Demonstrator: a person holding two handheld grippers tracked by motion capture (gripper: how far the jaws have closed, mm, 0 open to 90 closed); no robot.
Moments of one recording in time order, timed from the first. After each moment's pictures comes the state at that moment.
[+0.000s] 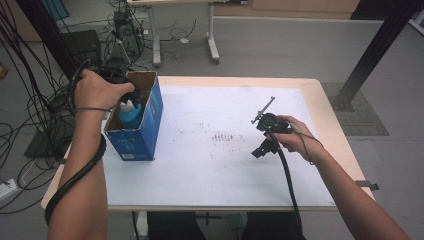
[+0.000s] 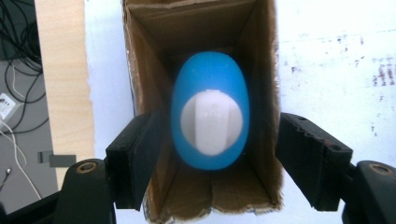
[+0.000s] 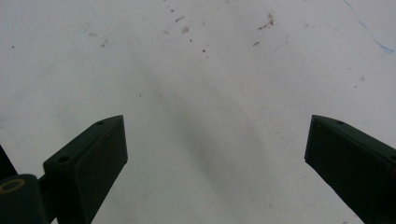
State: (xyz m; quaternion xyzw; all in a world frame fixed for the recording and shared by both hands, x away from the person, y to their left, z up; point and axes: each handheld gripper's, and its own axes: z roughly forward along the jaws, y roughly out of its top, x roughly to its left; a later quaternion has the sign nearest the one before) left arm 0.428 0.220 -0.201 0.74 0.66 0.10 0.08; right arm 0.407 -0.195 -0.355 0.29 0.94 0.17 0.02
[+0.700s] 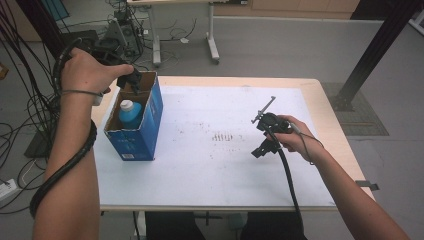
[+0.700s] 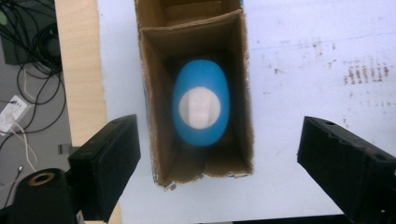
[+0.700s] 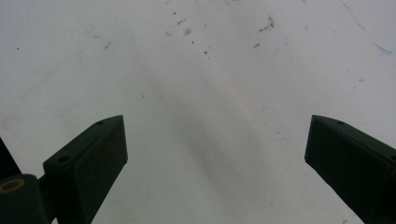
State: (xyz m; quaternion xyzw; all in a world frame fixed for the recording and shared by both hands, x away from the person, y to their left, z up) left arm 0.419 0.209 -0.149 0.74 0.66 0.10 0.08; right arm 0.405 -0.195 -0.353 0.29 0.94 0.17 0.03
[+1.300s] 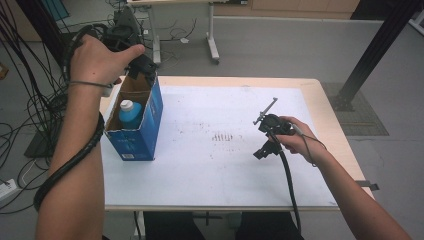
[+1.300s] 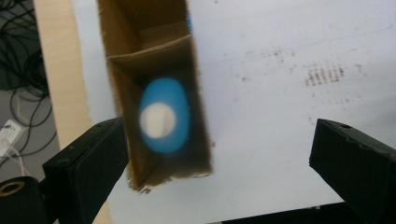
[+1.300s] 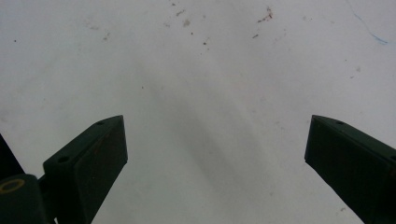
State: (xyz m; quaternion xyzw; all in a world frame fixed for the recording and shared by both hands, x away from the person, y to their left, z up) left arm 0.417 0.171 -0.125 0.77 0.62 0.10 0.11; right arm 0.399 -0.200 -0.352 0.29 0.94 0.16 0.03
